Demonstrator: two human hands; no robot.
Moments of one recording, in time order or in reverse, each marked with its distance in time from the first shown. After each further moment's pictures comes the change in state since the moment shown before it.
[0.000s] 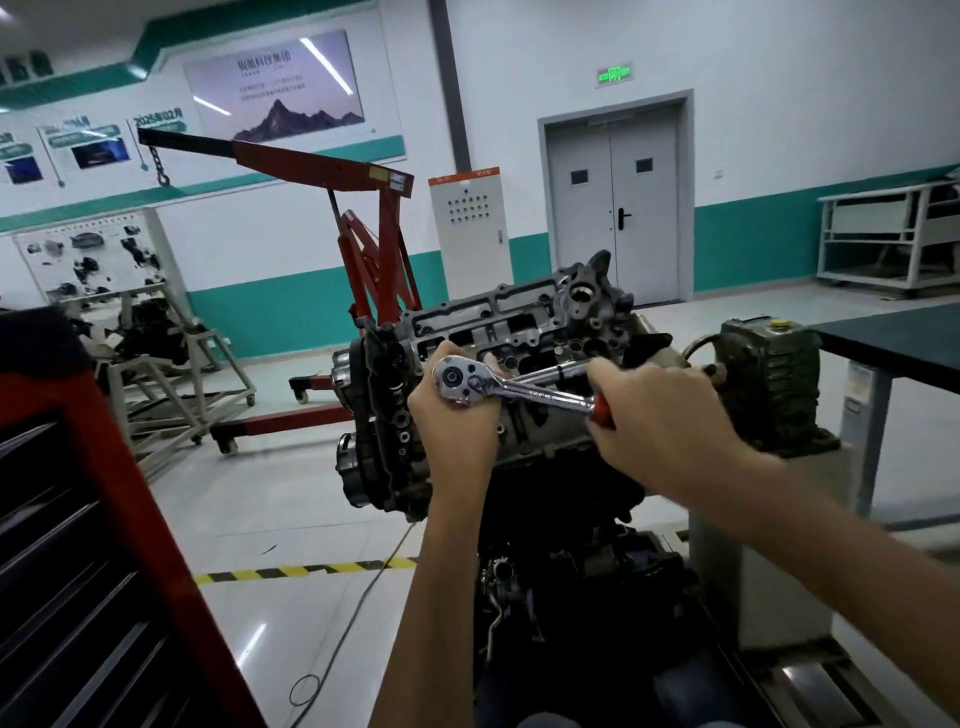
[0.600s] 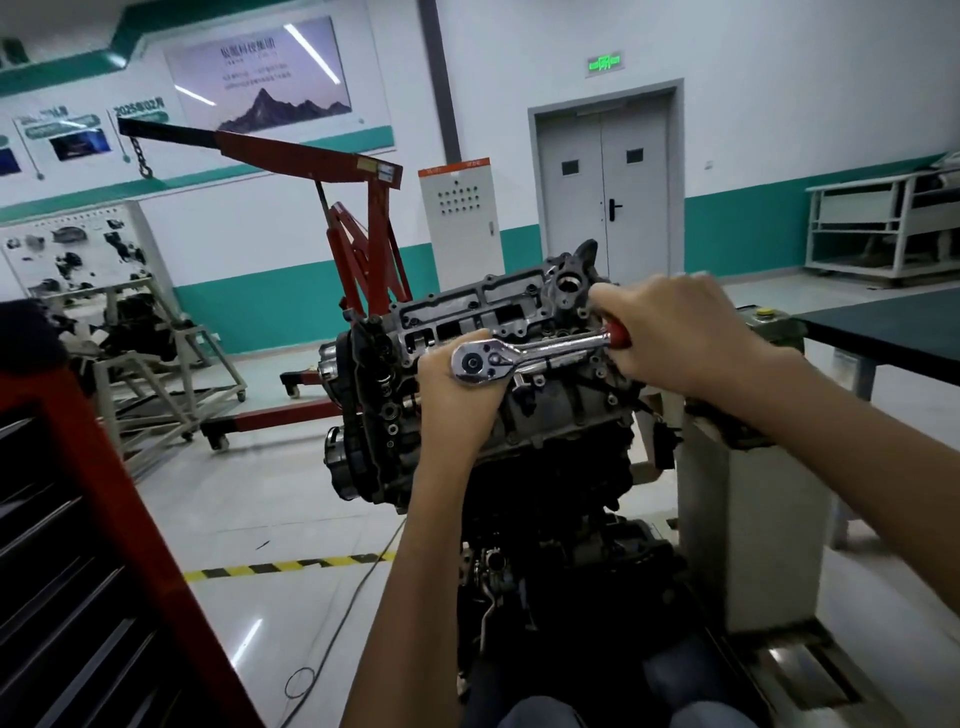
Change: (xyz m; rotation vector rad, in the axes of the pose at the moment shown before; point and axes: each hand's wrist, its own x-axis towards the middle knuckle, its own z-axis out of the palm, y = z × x) left_hand 0.009 0.002 0.003 0.032 -0.235 0.058; right_hand 0.036 0.045 -0.023 -0.060 0.061 -0.133
